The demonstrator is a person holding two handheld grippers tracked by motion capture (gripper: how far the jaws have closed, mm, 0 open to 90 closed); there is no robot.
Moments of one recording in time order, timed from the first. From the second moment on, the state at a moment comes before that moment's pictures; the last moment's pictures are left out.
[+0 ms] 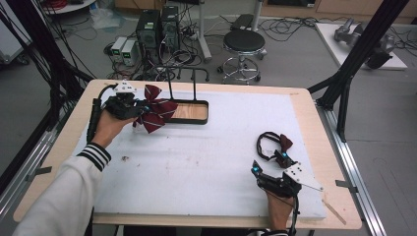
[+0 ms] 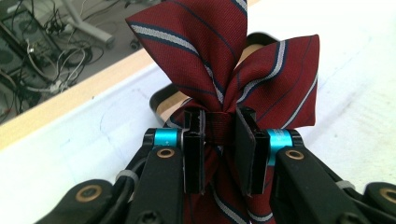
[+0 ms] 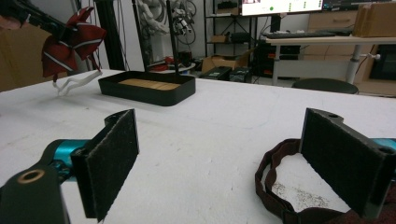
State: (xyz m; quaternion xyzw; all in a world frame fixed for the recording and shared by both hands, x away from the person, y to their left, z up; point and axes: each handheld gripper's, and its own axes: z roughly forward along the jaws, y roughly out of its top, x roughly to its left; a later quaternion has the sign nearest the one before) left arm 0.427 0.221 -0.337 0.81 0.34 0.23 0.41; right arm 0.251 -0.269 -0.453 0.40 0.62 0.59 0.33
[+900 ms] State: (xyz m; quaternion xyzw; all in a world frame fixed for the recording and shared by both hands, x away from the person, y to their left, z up) left arm 0.426 0.218 -0.308 0.81 0.29 0.23 0.46; right arm 0.250 -0.269 -0.453 0.40 0.62 0.59 0.33
